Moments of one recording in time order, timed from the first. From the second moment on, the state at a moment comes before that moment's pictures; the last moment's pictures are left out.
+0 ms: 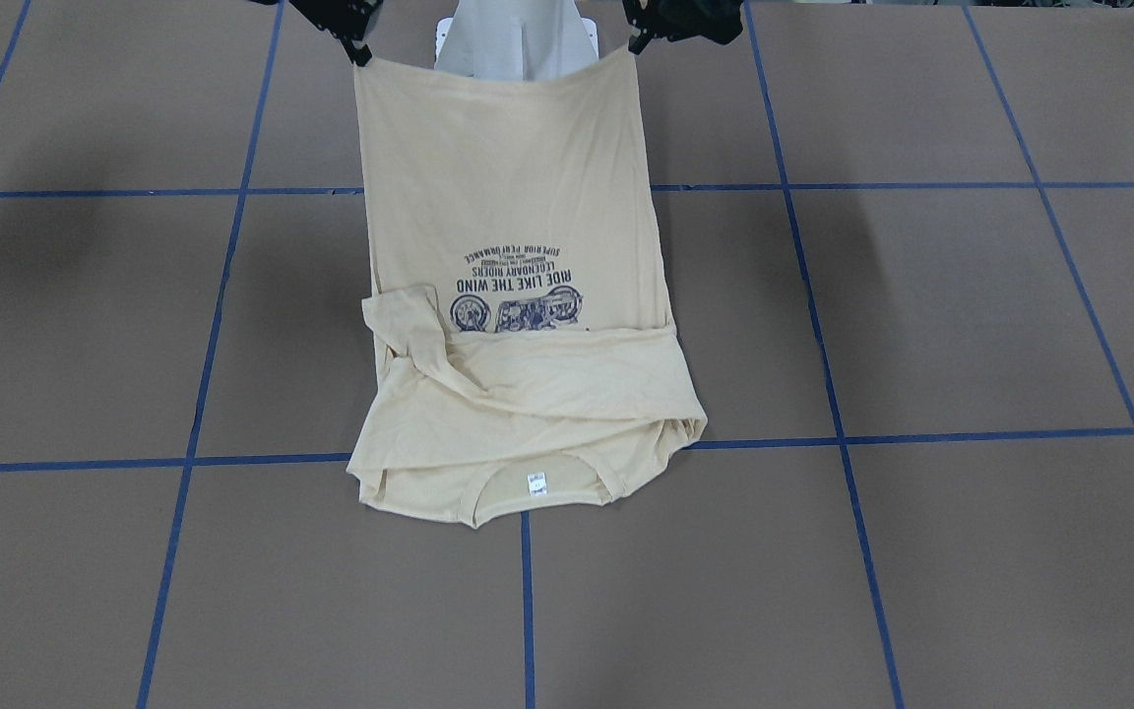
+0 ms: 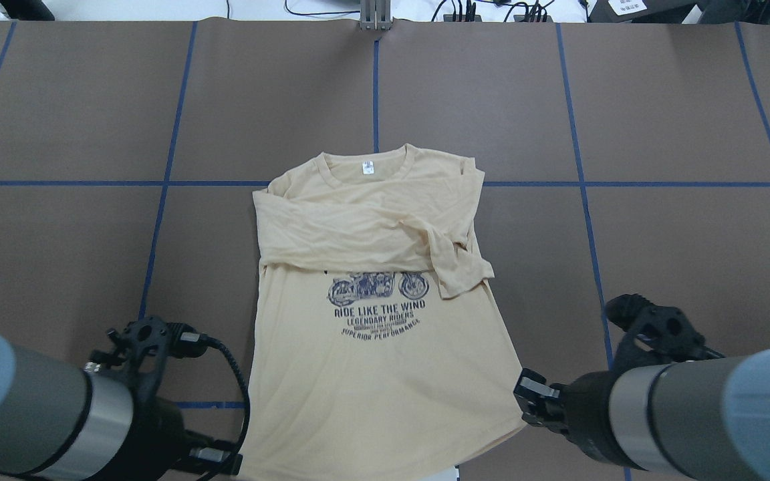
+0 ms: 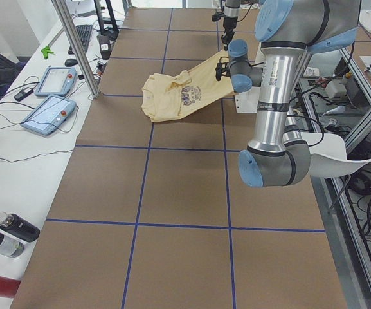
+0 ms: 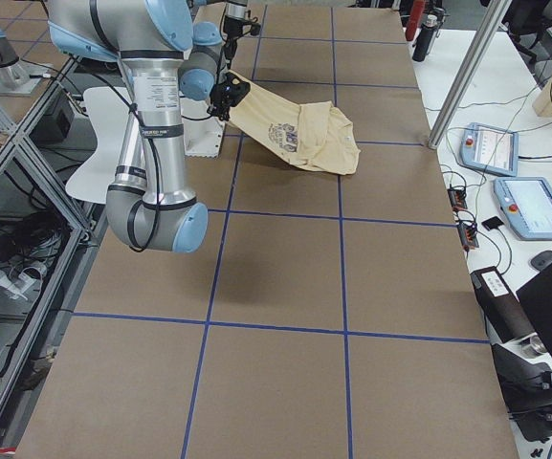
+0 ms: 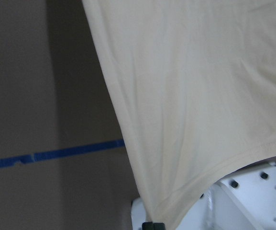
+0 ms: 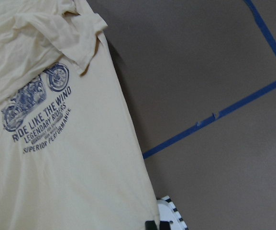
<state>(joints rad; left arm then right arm) -0.24 -1.75 -2.47 -1.65 -2.02 -1.37 0.20 -1.36 2.60 -1.84 1.72 2.01</state>
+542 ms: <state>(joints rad) -0.36 -1.86 -2.38 -1.52 -1.98 -1.35 0.35 -1.22 2.45 -1.90 1.78 1.93</state>
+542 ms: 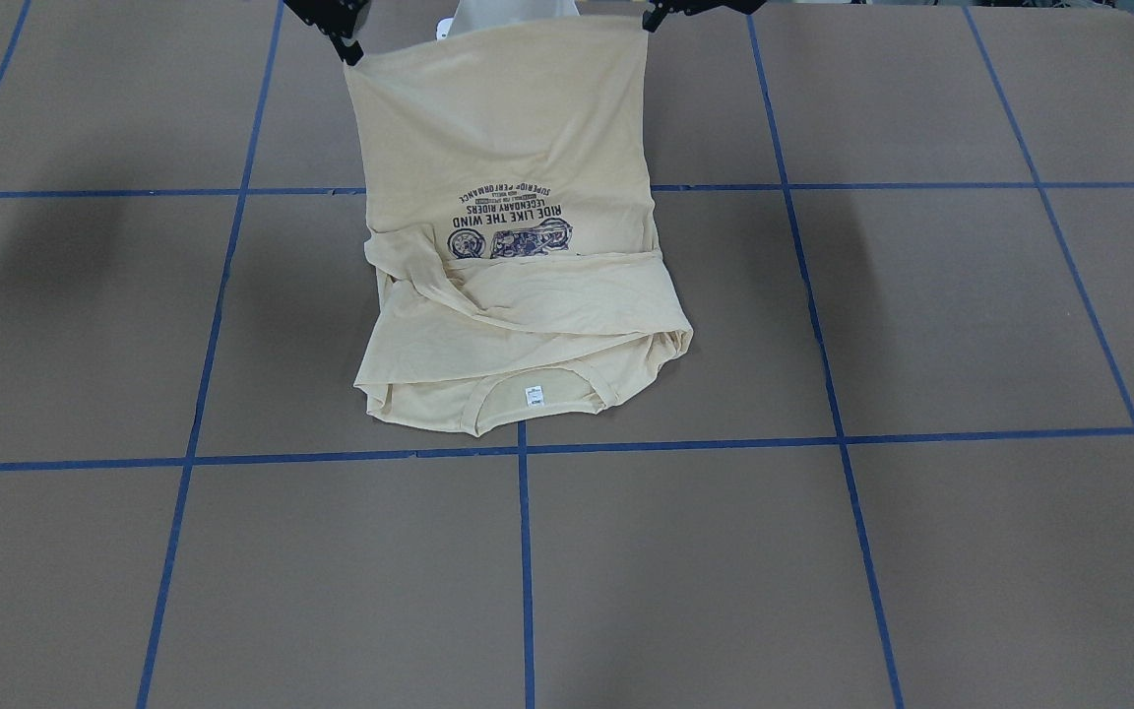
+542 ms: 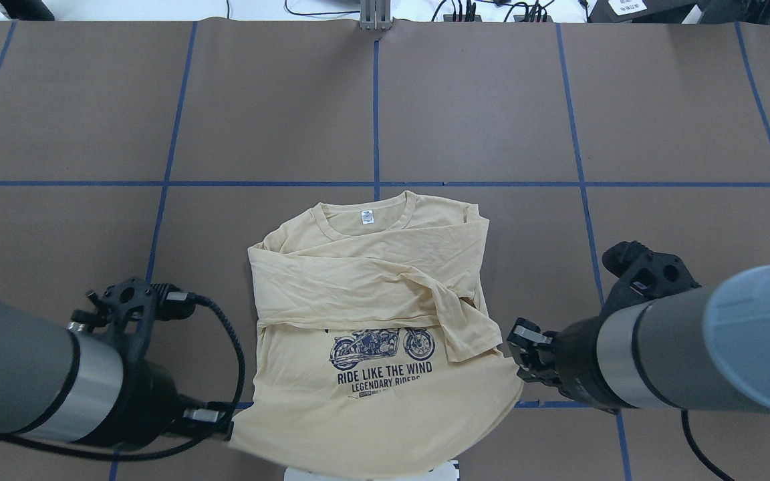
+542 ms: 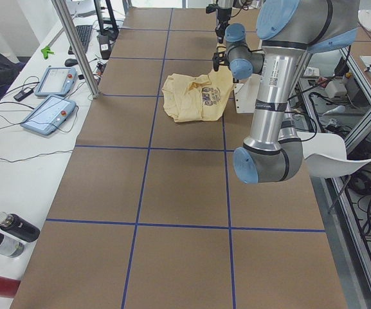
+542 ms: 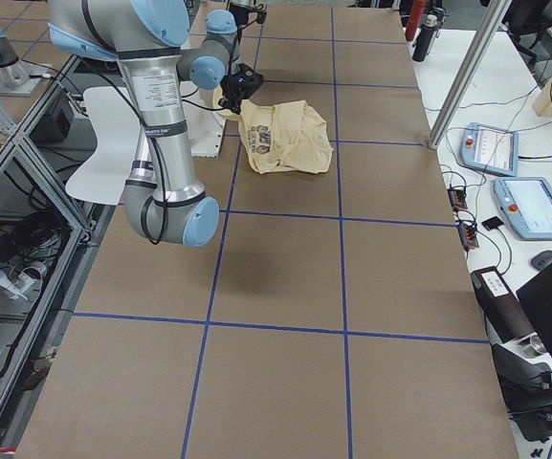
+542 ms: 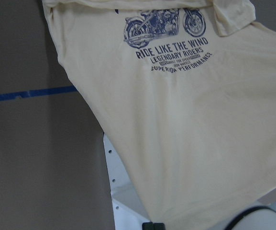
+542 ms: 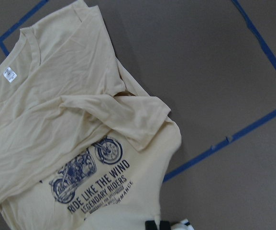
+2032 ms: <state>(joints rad) -0.59 -2.02 -1.72 -1.86 -1.76 -1.17 0.63 -1.05 1.66 -1.24 1.71 1.67</state>
